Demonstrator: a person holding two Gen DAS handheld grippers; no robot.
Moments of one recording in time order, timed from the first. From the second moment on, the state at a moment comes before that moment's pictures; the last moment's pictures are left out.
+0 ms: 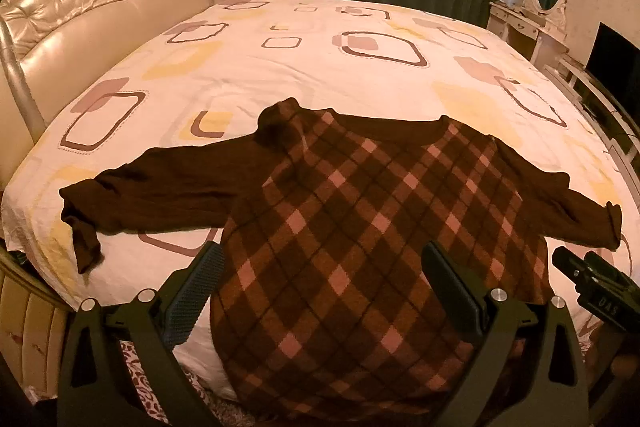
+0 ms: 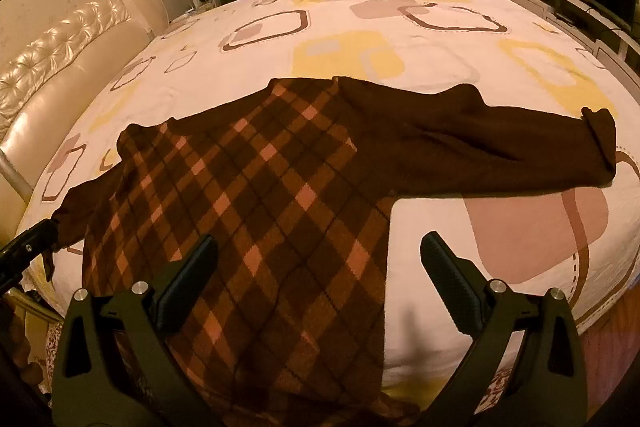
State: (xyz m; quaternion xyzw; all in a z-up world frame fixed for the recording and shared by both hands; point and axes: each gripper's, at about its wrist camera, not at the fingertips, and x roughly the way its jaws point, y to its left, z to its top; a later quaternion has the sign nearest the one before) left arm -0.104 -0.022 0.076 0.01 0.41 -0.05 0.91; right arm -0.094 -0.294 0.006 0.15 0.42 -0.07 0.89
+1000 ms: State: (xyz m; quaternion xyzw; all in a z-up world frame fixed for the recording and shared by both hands) left arm -0.109 -0.026 0.070 0.01 0.41 -0.04 0.91; right arm -0.094 -0.292 0.000 0.15 0.42 -0.07 0.89
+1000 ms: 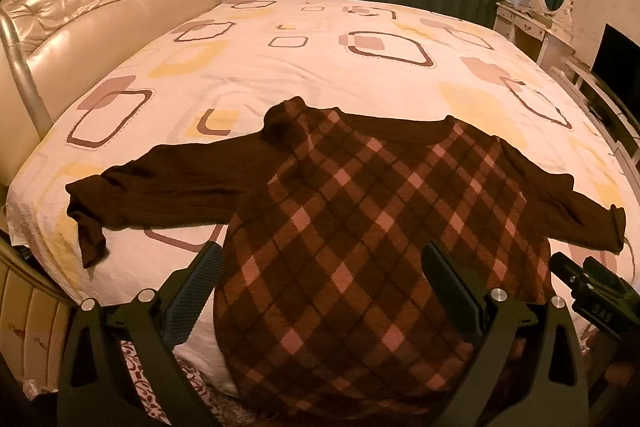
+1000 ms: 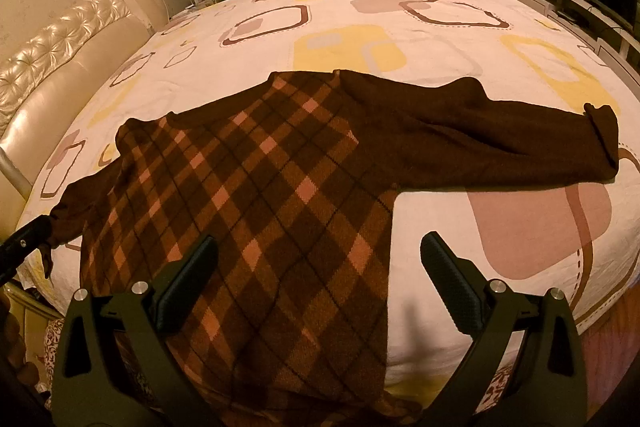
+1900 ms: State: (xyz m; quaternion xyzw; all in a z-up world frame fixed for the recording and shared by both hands) left arm -0.110 -0.026 0.067 0.01 0.42 -0.04 0.91; right arm -0.094 -0.291 -0.001 0.15 0.42 -0.07 0.89
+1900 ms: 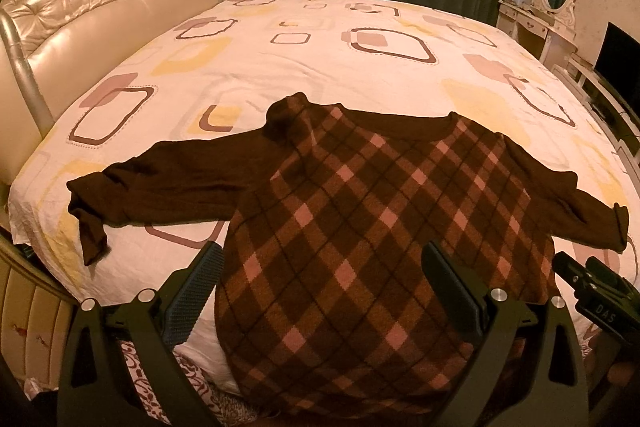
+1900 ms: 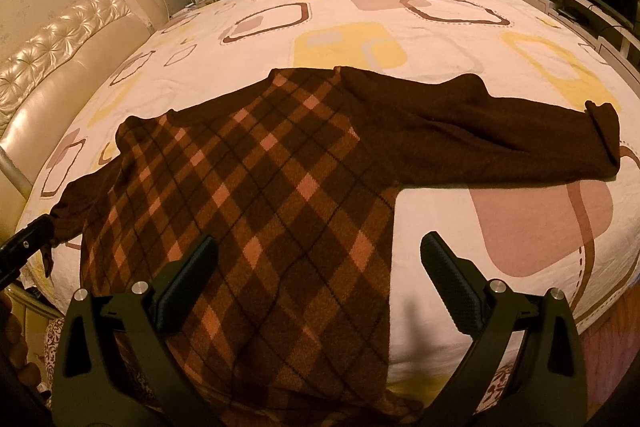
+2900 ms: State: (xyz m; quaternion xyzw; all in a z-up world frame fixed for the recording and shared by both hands) left arm -0.090 -0.016 0.033 -0.01 0.46 -0.02 0.89; right arm -0.063 -0.510 -0.004 0.15 0.44 -0.29 0.83
